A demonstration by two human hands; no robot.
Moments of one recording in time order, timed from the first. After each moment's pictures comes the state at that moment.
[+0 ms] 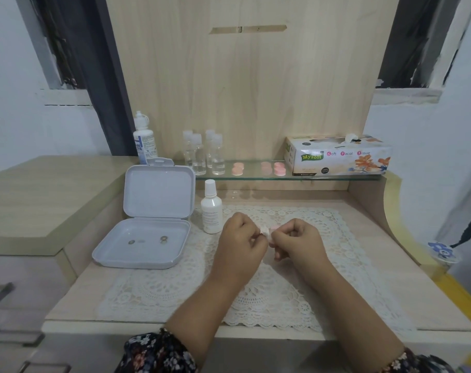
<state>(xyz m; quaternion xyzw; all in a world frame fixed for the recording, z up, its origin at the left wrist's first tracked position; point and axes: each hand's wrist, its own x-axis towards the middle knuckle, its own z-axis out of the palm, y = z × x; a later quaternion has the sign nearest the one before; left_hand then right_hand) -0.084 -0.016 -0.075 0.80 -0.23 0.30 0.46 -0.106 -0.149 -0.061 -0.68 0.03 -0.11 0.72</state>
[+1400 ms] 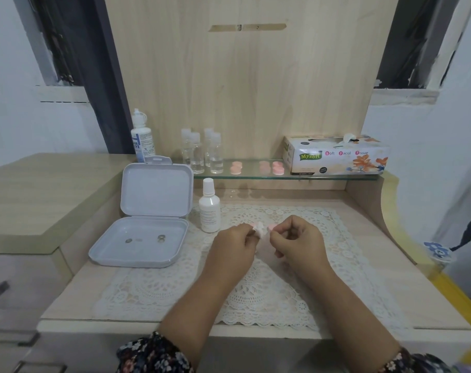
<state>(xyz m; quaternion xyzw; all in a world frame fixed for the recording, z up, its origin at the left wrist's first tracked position) -0.084 -0.007 -0.071 0.88 -0.17 0.20 0.40 -0.110 -0.151 -0.062 -0.74 0.01 -0.18 0.65</state>
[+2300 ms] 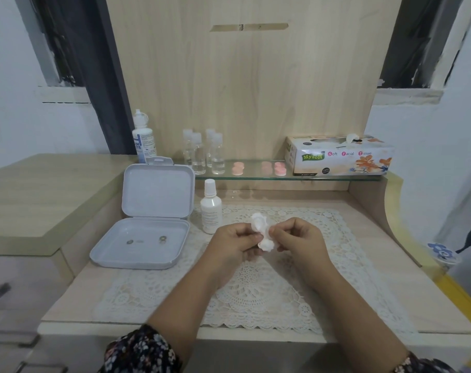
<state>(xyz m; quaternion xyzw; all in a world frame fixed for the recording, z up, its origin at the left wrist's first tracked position) -0.080 0.001 -0.061 0.62 -0.13 -0.11 0.77 -0.104 -0.150 -0.062 -0.66 0.01 -0.13 0.74</state>
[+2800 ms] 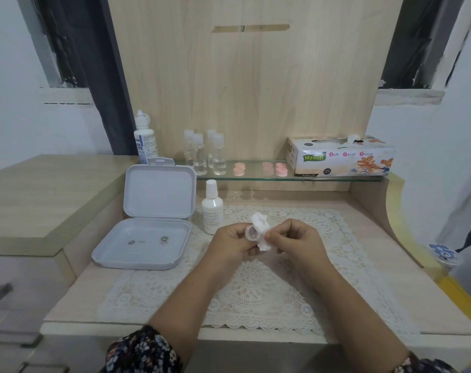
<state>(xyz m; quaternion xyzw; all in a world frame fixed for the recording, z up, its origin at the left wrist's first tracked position) -0.084 0.002 -0.058 0.62 -0.14 -0.10 0.77 -0.106 -0.148 -0.063 -0.64 -0.02 -0.09 0.76</state>
